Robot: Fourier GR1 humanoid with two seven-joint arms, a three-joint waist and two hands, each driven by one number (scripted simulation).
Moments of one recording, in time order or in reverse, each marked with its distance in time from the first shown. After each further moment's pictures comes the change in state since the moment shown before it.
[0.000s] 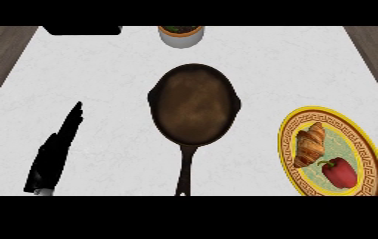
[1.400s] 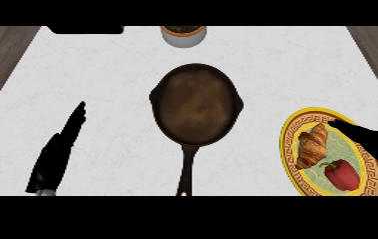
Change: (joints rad) left arm 0.020 -0.083 0.065 -0.040 -0.092 -0.080 0.032; right arm -0.232 0.169 0.330 -0.279 0.248 0.342 0.753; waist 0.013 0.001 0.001
